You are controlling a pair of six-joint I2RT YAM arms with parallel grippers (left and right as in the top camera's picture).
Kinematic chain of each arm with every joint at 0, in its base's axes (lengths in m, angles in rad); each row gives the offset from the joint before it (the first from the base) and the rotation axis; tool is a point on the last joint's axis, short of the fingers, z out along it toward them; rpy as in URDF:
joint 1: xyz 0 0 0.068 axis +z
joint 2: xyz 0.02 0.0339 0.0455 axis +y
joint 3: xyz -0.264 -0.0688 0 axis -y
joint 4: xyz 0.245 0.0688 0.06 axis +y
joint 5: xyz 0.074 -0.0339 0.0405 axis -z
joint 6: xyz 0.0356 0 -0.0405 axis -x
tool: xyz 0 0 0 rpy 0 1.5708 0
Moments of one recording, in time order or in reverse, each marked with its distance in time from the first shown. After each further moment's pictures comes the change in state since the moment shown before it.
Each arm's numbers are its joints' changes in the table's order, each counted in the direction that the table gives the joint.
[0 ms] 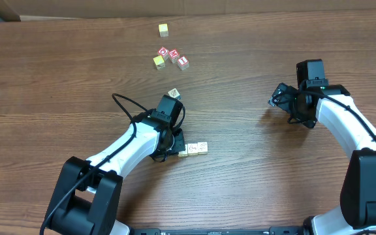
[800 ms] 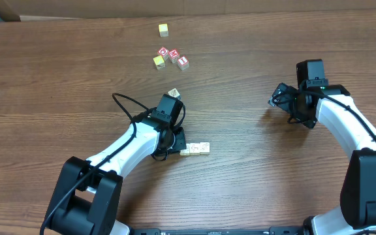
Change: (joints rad) left arm 0.000 0.000 0.000 -0.024 0.011 0.000; right arm 0.000 0.000 0.000 0.000 0.000 0.000
